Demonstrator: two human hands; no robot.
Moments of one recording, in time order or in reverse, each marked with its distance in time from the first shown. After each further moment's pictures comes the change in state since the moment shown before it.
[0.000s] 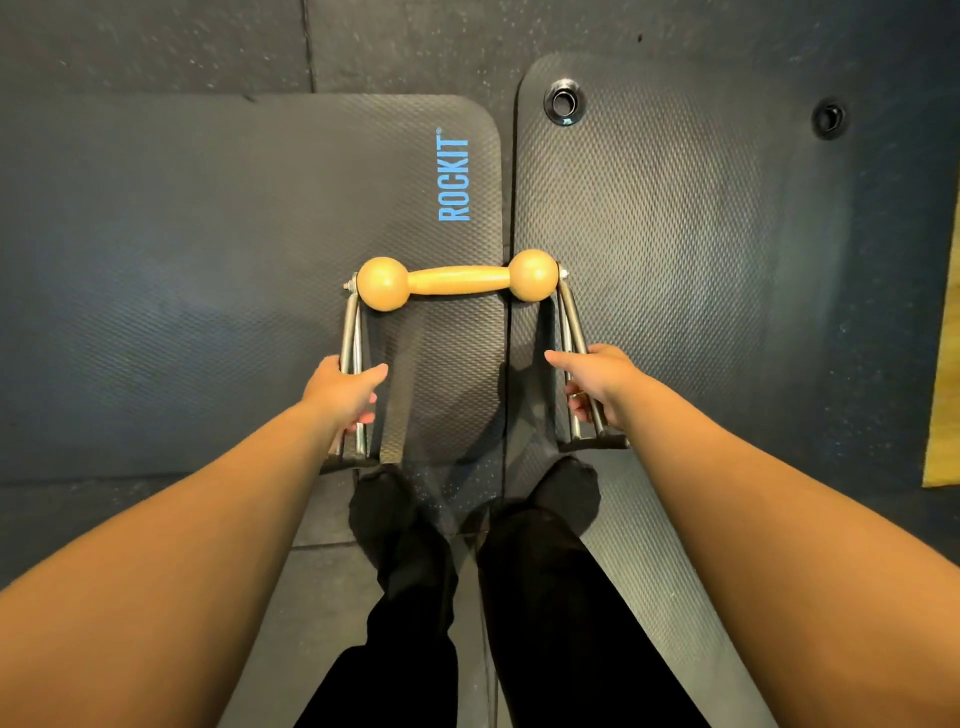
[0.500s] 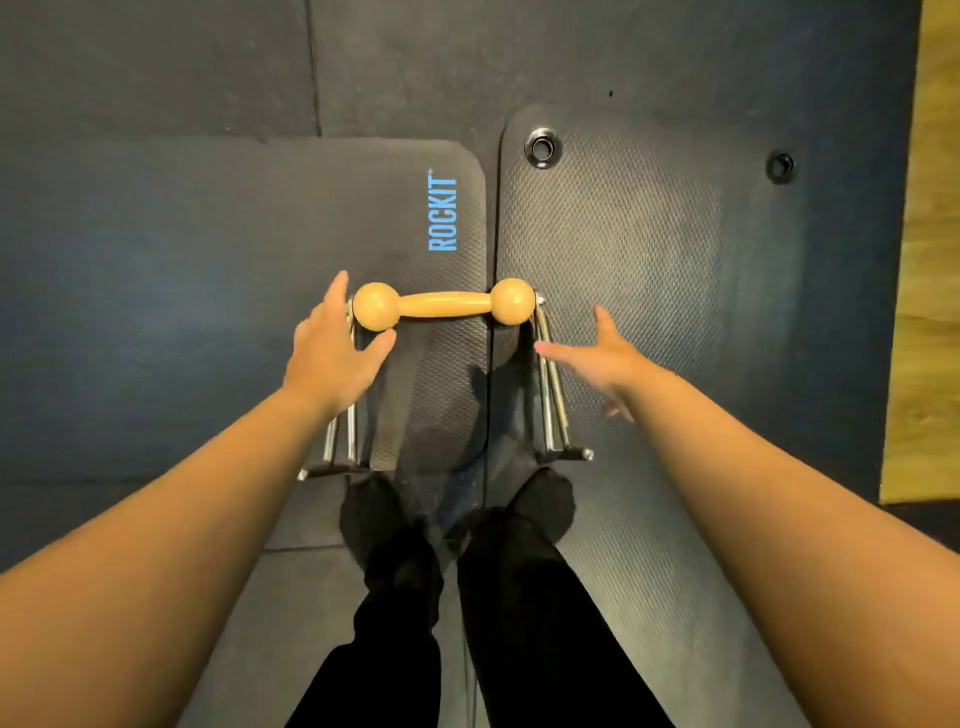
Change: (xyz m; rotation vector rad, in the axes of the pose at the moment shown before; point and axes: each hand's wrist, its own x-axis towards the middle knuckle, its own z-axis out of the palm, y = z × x) left_hand -0.070 0.077 -0.016 0.378 0.196 0.596; right_hand -0.060 -0.050 -0.050 -0.213 0.005 -0.121
